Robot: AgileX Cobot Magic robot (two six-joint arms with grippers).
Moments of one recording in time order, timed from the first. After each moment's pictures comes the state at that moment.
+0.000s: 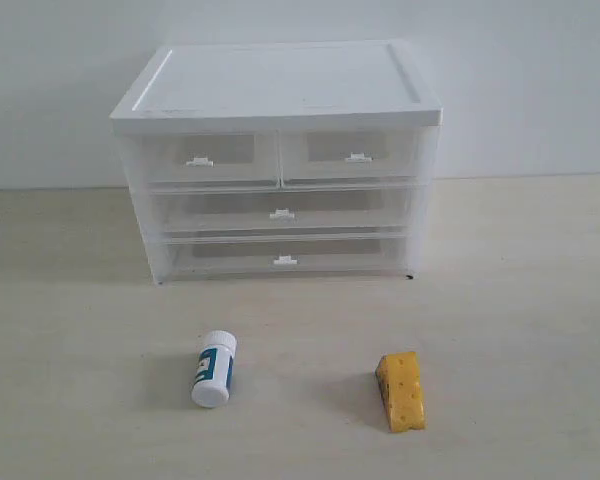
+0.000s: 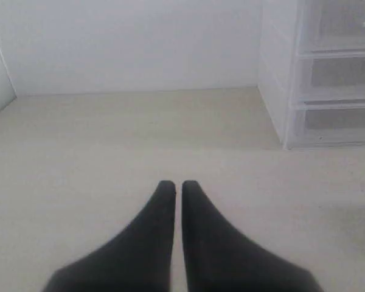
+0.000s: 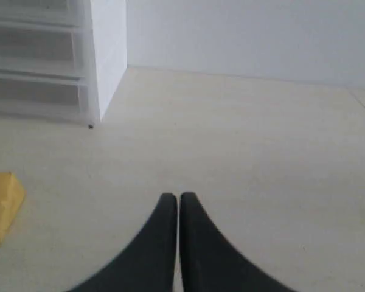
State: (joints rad) left arm 0.07 0.00 0.00 0.02 0.28 0.05; right arm 0.09 0.00 0.00 -0.08 0.31 0.00
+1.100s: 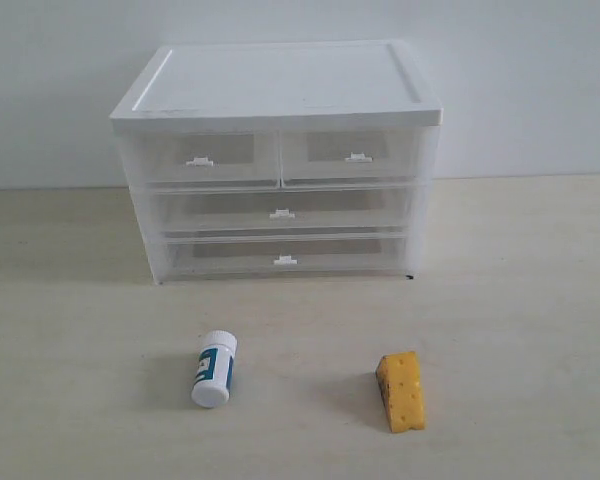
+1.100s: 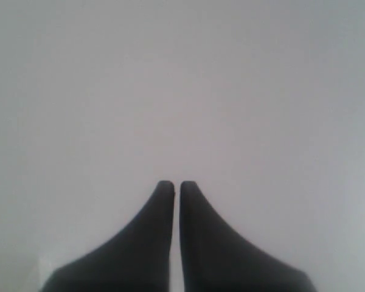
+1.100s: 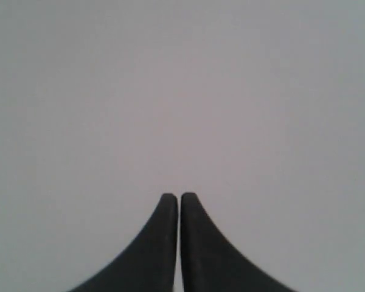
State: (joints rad) left arm 0.07 0.55 -0.50 0.58 -0.51 -1.18; right arm 0.09 0.28 -0.43 -0.08 -0.39 0.45
